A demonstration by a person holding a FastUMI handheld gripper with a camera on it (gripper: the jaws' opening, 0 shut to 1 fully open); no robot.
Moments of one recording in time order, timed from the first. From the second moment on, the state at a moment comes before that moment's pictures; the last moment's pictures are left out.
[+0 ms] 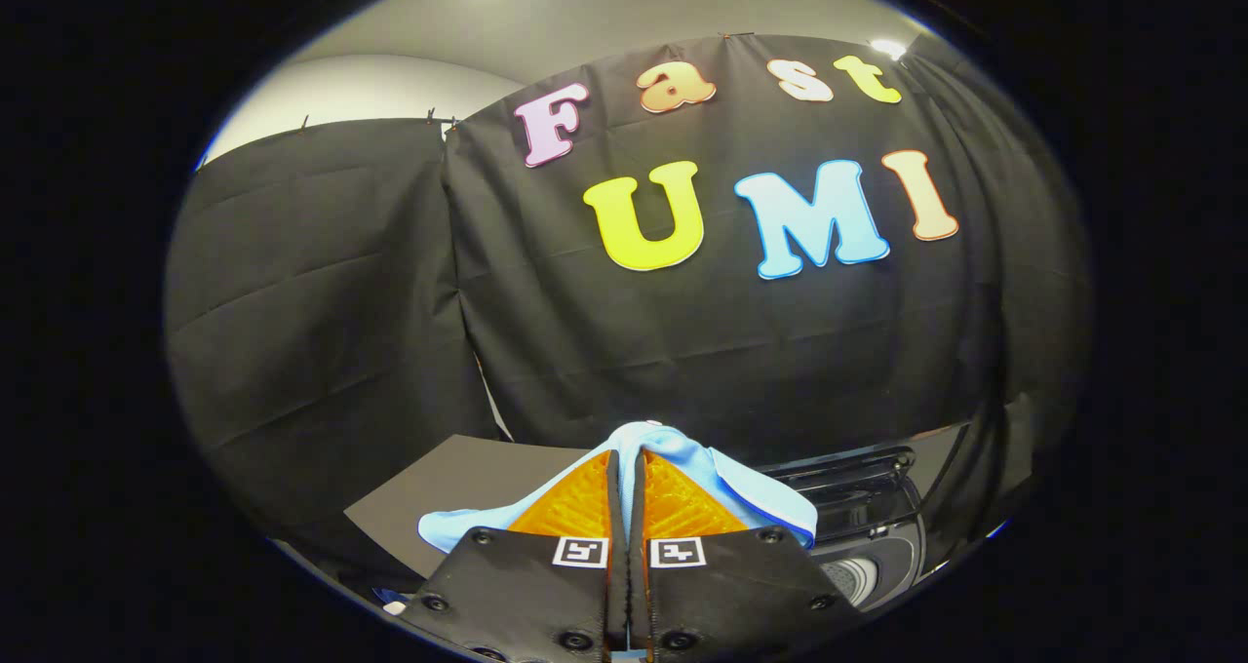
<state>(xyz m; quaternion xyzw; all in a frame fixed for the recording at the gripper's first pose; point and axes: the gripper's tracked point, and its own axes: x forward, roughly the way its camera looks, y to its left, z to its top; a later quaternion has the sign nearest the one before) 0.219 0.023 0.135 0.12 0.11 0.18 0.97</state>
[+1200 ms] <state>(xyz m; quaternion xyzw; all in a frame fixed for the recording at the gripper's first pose) 0.226 -0.097 0.054 0.09 0.16 0.08 0.98</state>
